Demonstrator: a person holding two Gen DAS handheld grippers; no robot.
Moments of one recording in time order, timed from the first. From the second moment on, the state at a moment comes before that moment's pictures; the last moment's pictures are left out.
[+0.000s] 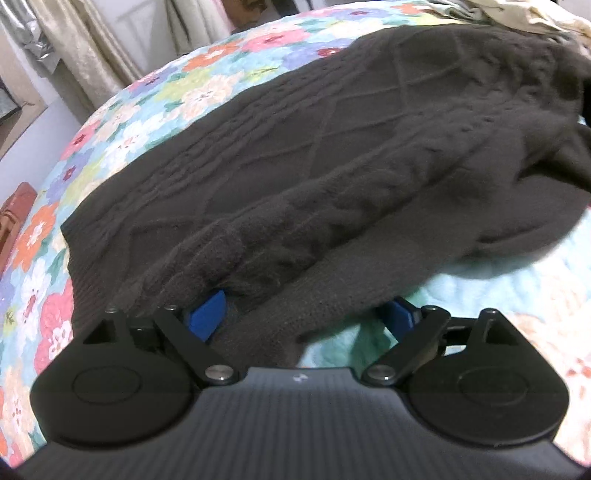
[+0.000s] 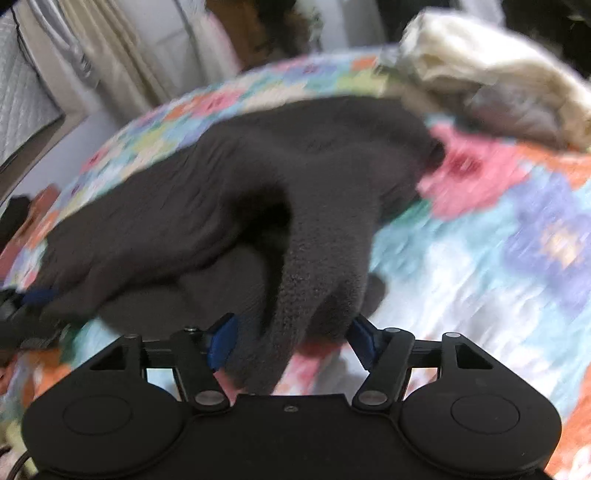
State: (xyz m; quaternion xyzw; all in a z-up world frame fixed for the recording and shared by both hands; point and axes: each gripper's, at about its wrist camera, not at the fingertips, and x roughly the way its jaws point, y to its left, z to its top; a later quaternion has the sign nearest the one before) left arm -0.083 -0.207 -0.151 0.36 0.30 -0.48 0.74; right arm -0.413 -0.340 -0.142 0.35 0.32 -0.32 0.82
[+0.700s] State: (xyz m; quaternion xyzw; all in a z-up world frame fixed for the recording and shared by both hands) left arm -0.019 -0.207 -0.148 0.21 0.34 -0.46 0.79; right arm -0.246 -0.253 -0.164 -0.08 0.45 -0.24 0.86
